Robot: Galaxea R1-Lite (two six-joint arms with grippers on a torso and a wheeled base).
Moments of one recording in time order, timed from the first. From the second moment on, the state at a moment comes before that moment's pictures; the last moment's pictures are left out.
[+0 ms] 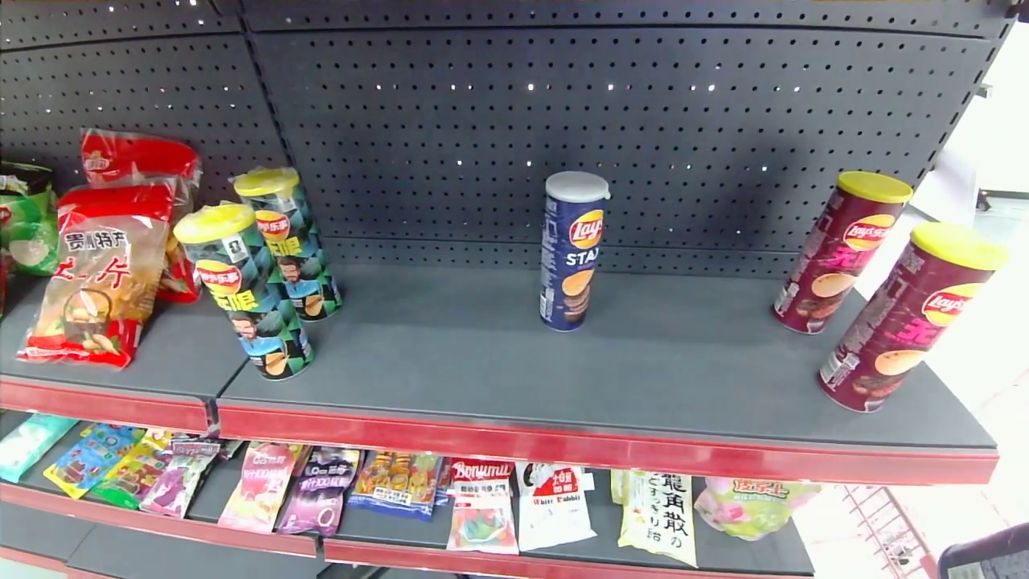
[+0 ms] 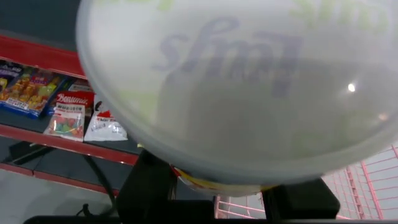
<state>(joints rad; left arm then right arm) 0.01 0.00 0.00 0.00 0.01 0.00 0.21 0.32 -0.30 0.15 -0.16 -0.14</state>
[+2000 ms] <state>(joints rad) 0.00 0.00 0.00 0.00 0.01 0.01 0.23 0.24 -0.20 0.15 -0.02 -0.19</state>
